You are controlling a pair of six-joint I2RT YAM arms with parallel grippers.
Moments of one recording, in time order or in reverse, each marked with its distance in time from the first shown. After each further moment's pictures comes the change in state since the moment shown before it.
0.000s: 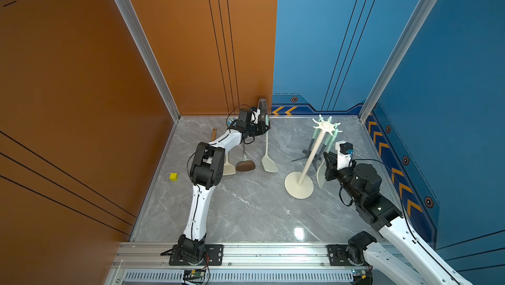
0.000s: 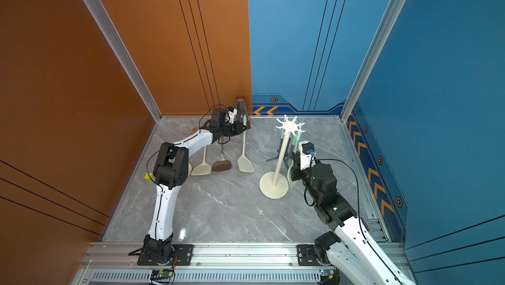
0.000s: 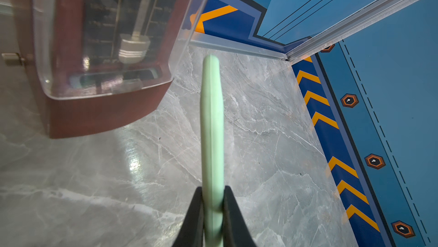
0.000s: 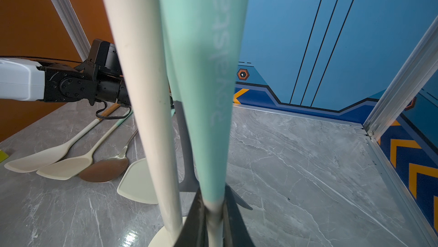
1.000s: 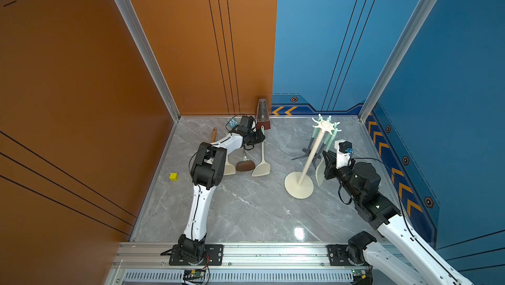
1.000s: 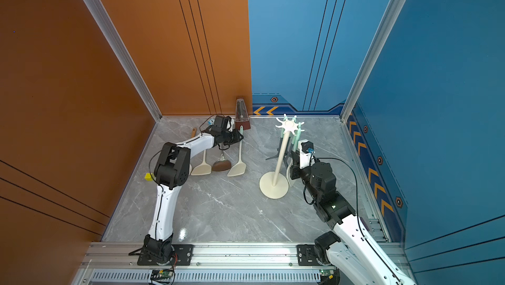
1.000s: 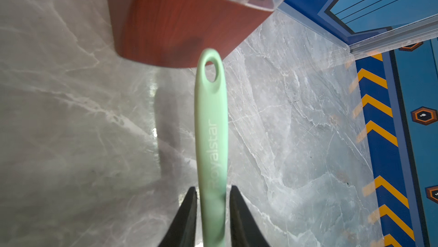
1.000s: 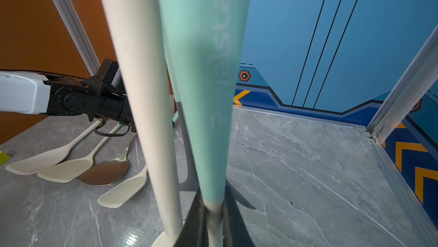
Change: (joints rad) left arm -0.007 0.000 -0.064 -0.119 -0.143 -0.051; right arm -0.012 0.027 0.002 0.027 -0.026 0.000
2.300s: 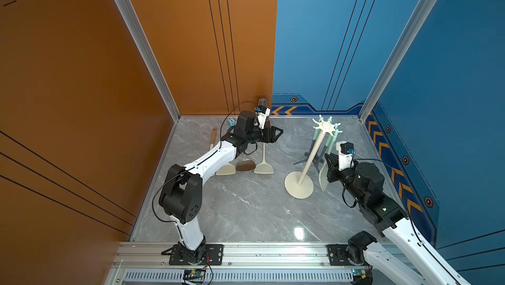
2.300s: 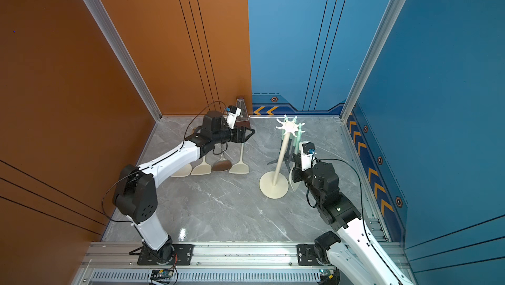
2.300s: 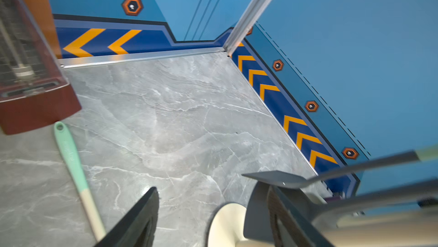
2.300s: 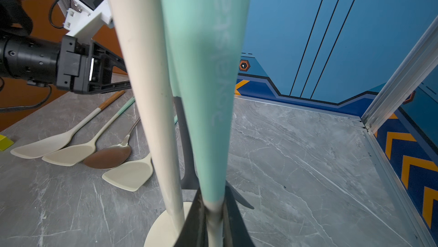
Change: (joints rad) left arm -0.152 -0.620 -0.446 0.207 0.136 0.195; right arm 0.014 -0.045 0.064 -0.172 0.016 -0.010
